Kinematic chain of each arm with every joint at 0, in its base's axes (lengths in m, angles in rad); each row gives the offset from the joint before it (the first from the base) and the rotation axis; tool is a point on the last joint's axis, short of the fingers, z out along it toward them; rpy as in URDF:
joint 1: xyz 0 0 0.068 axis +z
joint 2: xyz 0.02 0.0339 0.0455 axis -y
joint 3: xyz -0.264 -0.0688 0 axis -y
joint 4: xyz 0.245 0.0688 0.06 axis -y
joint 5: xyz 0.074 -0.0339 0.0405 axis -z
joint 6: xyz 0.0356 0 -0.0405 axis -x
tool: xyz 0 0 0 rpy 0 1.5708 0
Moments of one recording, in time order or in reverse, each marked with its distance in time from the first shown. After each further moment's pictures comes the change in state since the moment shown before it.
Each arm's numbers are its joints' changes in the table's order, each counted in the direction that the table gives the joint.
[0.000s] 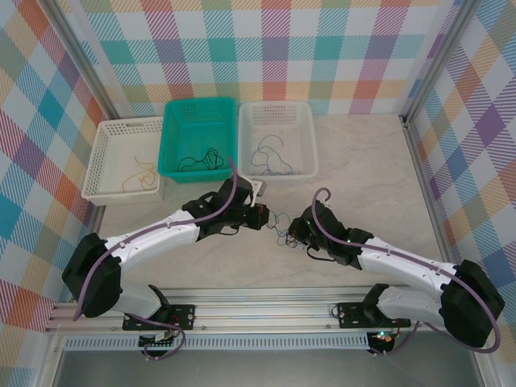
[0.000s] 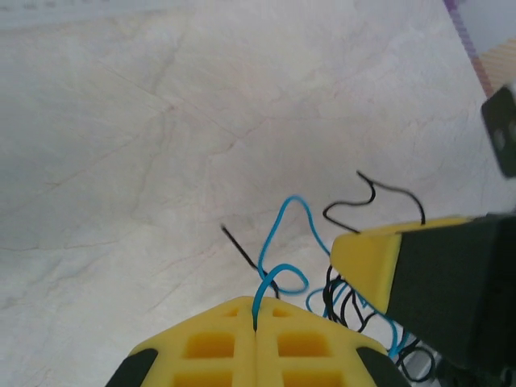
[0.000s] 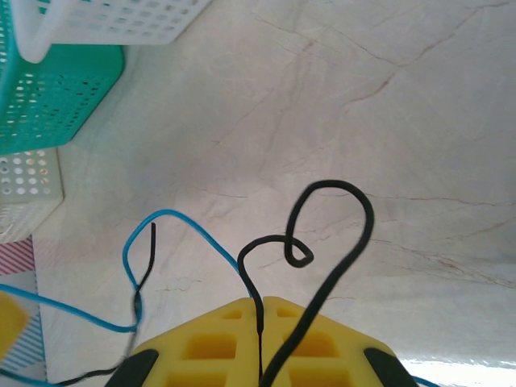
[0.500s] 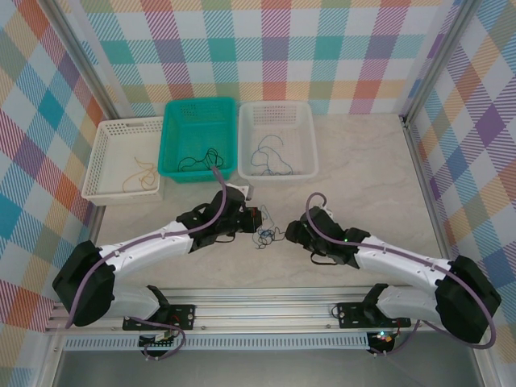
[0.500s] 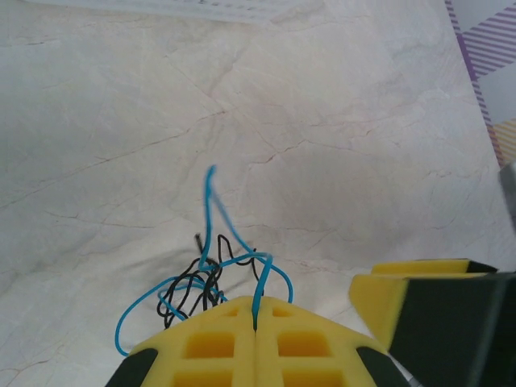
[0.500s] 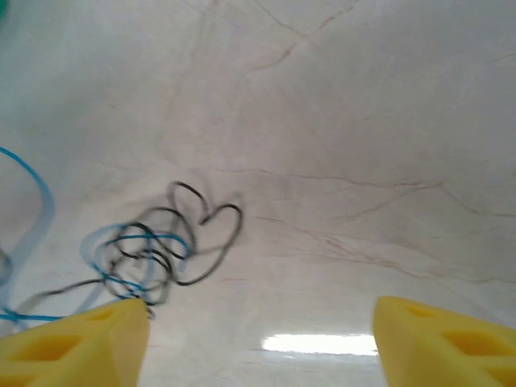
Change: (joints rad) left arm -0.006 0.069 -0.153 0.140 -0.089 0.167; right arm 0.000 -0.048 0.004 -0.150 0.019 0.143
